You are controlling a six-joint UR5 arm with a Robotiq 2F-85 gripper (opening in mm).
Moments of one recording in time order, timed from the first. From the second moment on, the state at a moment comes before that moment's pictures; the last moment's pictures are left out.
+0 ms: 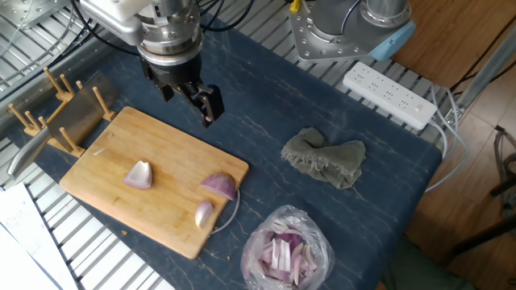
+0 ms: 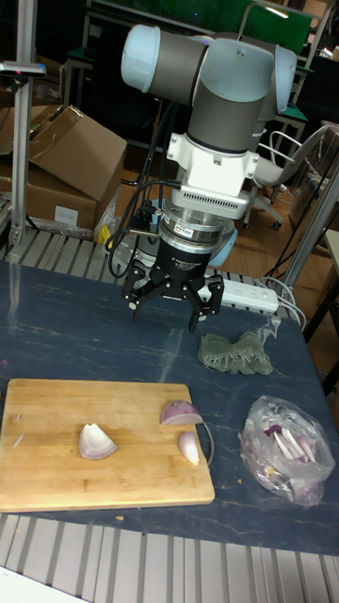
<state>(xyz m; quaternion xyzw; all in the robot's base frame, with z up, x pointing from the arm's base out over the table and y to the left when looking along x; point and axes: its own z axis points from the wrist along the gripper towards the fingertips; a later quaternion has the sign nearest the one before) 0.544 0.002 0.190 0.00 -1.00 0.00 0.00</state>
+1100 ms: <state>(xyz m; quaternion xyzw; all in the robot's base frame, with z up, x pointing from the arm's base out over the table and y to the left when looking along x) 0.556 -0.059 0.205 0.03 -1.00 0.03 0.04</state>
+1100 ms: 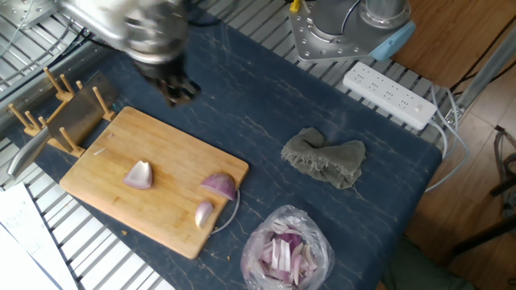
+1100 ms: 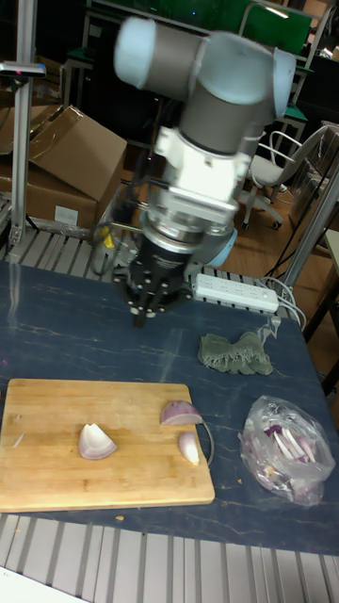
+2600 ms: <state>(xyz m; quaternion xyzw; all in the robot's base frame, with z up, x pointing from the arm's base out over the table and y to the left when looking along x) 0.638 -0.195 0.168 0.08 -1.00 0.05 0.00</state>
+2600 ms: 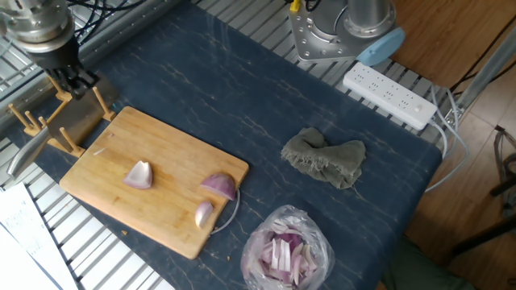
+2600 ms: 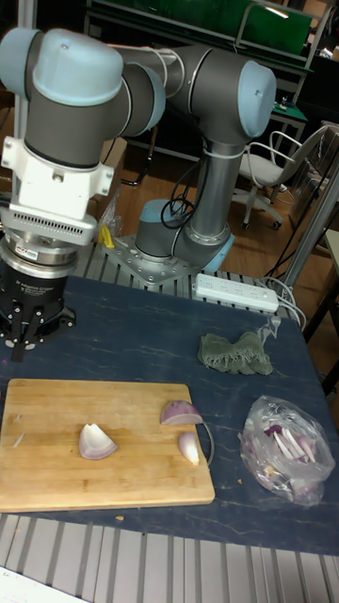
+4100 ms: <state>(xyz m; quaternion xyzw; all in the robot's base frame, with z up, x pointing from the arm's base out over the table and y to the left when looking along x) 0.667 -0.249 0.152 0.06 -1.00 0.01 -0.03</state>
